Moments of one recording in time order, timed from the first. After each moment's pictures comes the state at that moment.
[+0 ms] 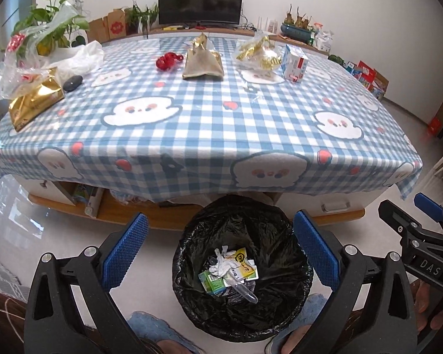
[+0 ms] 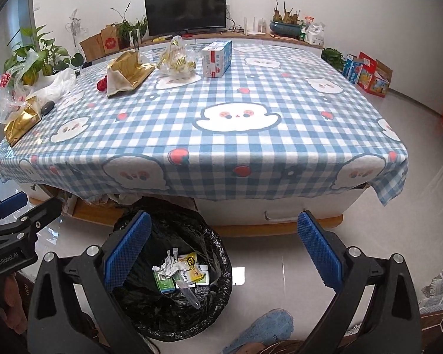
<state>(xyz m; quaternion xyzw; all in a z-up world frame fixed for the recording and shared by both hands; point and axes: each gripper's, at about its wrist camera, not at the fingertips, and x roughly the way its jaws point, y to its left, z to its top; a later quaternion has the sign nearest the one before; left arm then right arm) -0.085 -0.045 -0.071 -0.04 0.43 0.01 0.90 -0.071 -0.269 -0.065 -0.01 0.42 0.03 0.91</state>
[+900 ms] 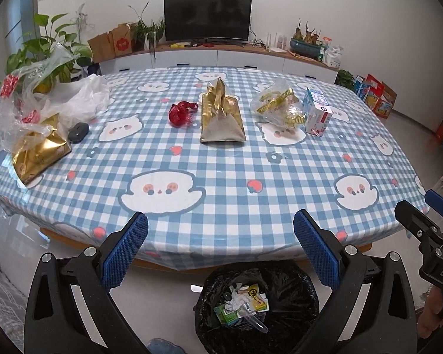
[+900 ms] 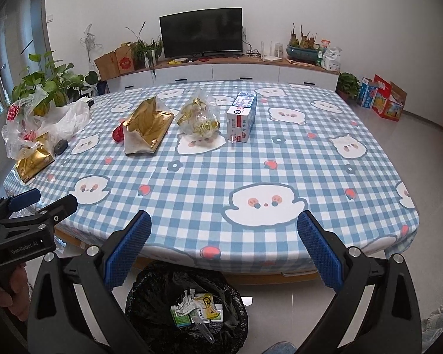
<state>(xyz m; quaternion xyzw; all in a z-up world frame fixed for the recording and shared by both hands) 0.008 -0.012 -0.009 -0.03 0.41 0.02 0.91 0.011 -0.237 0.006 -0.01 0.38 0.07 0.92</state>
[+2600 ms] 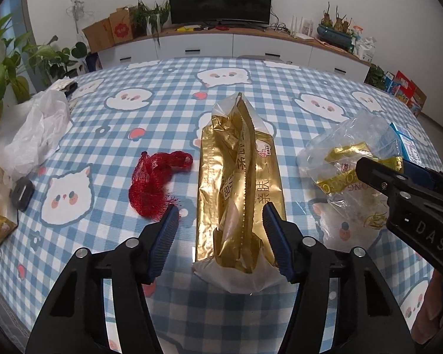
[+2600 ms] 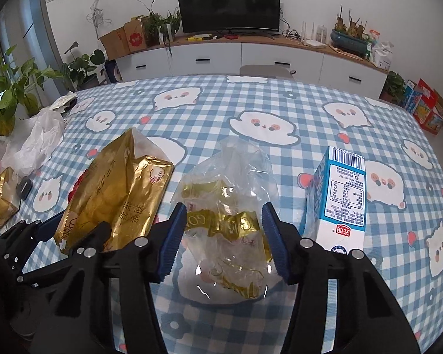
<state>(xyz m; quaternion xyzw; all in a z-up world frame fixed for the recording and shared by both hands) 0.242 0.007 -0.072 -0.03 0.46 0.06 0.89 0.284 -0.147 -0.050 -0.03 0.44 0.13 0.89</state>
